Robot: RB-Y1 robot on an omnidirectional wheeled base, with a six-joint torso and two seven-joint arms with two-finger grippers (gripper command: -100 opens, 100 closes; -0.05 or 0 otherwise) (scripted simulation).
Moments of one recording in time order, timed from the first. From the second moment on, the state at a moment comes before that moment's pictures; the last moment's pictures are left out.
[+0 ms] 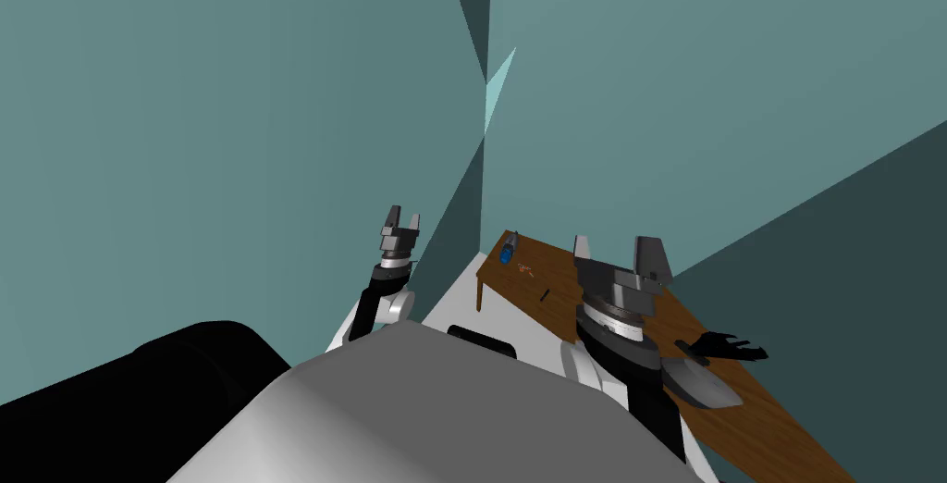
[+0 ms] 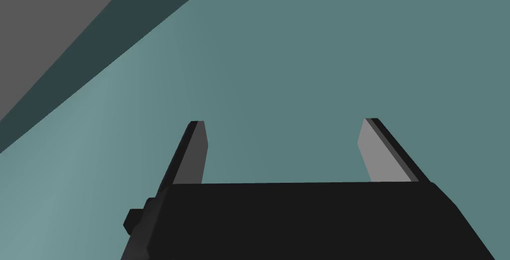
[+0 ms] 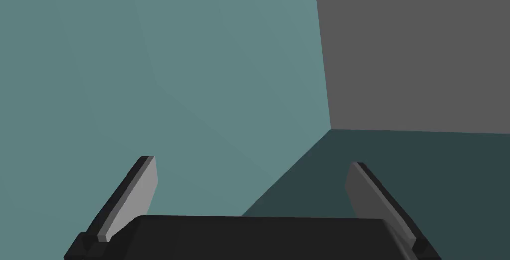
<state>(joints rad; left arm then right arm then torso) 0.50 0.04 0.05 -2.39 0.01 -0.52 0.01 0.53 0.01 0.07 -2.35 0.09 -0.65 -0.08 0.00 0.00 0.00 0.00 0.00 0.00</state>
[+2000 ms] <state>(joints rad) 0.50 0.04 0.05 -2.39 0.01 -0.52 0.01 0.33 -0.16 -0.09 -1.83 0.25 -0.54 0.31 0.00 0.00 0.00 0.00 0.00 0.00</state>
